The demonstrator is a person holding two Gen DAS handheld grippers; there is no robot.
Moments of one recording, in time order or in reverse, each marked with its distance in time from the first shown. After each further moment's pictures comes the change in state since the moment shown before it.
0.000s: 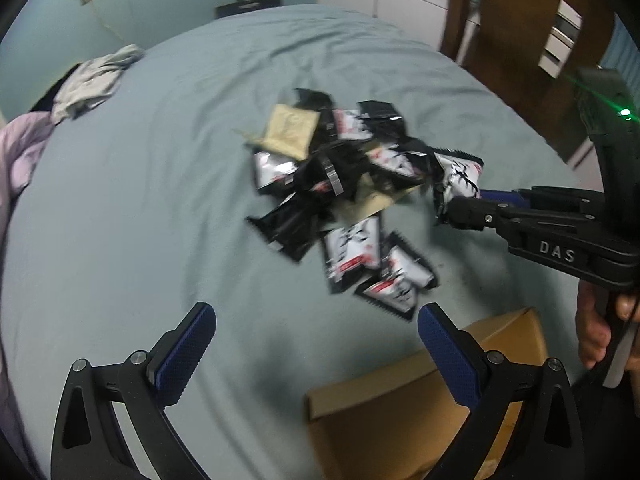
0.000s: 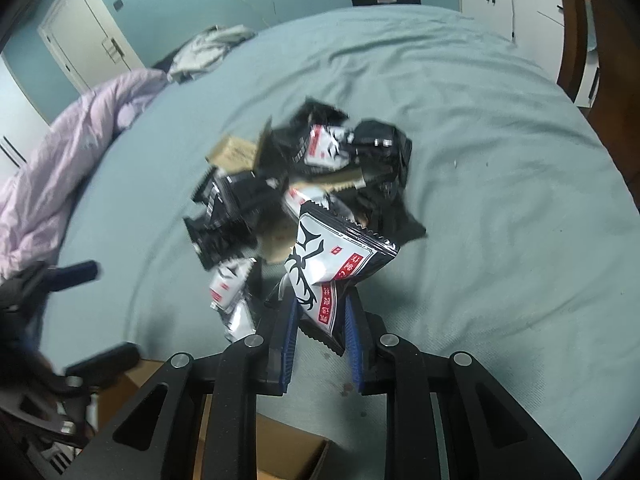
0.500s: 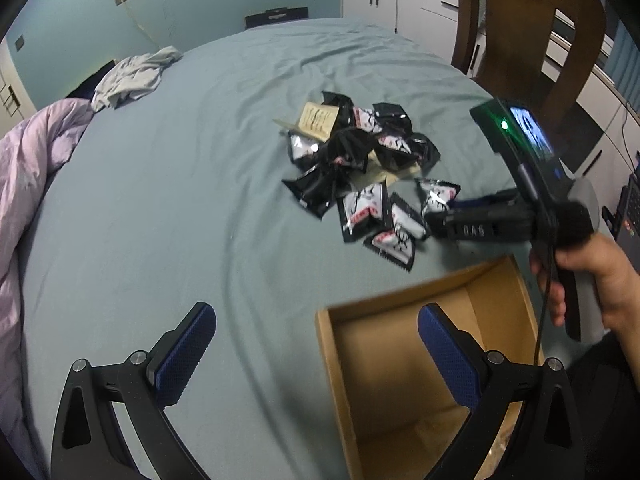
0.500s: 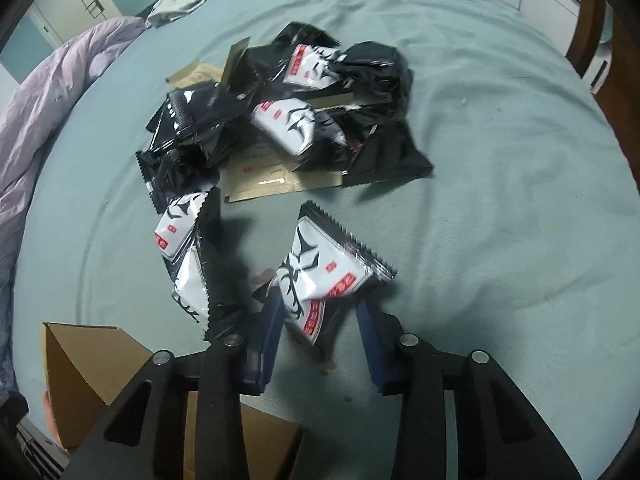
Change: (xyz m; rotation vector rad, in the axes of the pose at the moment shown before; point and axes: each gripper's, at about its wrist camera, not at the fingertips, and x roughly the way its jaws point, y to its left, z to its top) left arm -0.054 0.000 -0.054 -0.061 -0.056 0.103; right arm 0.051 0.004 -0.009 -0.056 0.188 -0.098
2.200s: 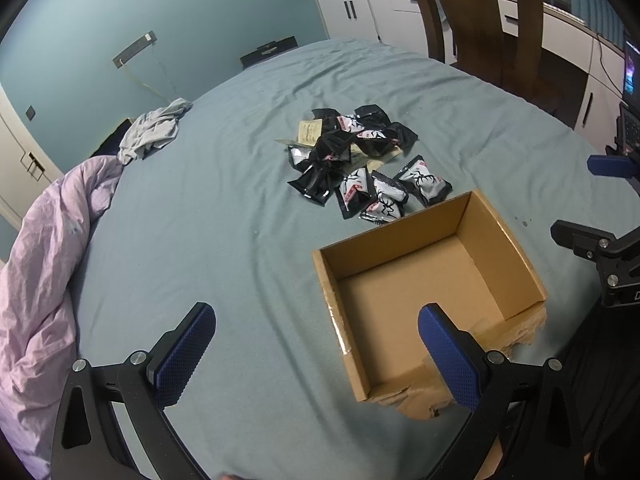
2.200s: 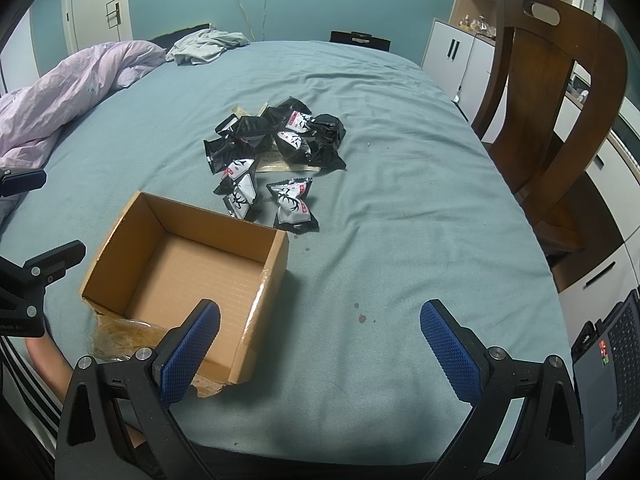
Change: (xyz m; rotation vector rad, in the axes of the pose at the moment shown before) left arm -0.058 -0.037 -0.060 0.171 -0.090 0.159; right arm -0.172 0.041 -0.156 -0.084 -0.265 -0.219
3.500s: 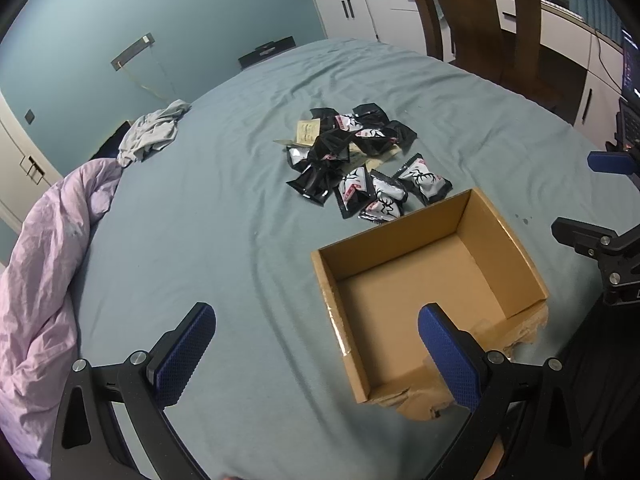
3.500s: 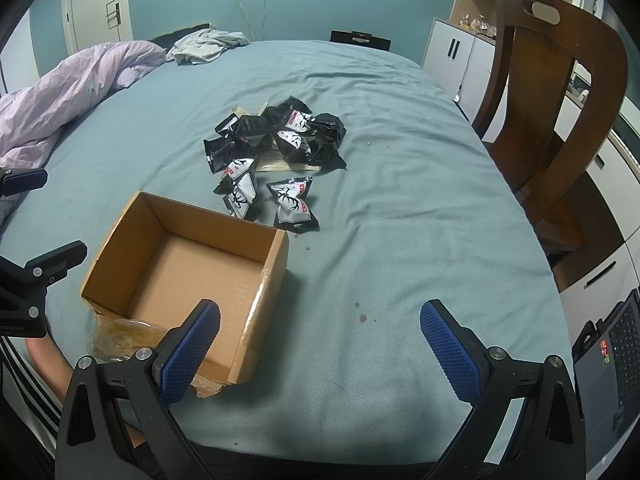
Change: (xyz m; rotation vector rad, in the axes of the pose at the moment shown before) left arm 0.000 -0.003 0.002 0.014 0.002 0.009; right arm 0.000 0.000 -0.001 0.003 -0.003 0.001
